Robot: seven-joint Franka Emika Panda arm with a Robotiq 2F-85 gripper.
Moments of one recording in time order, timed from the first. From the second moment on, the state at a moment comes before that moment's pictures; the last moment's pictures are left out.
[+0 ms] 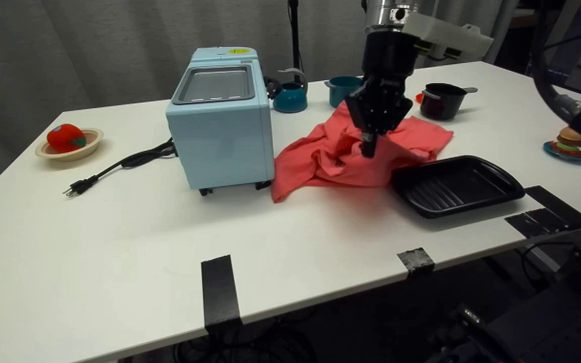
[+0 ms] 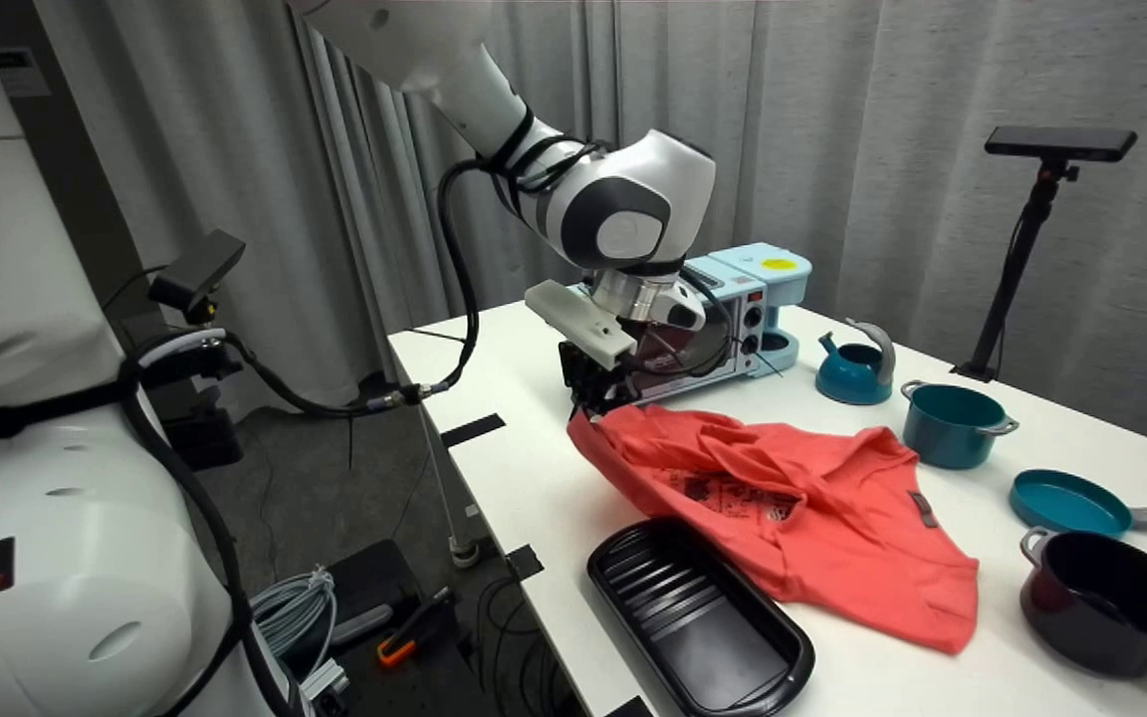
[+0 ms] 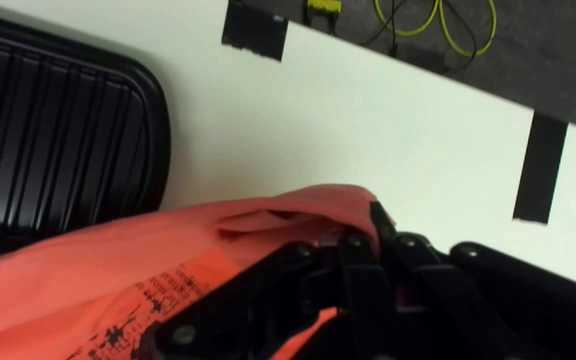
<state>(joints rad) 0.06 0.06 0.09 -2.32 0.33 2.14 -0.21</state>
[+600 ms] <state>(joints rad) 0.04 0.02 0.04 -2.35 0.08 1.72 -0.40</state>
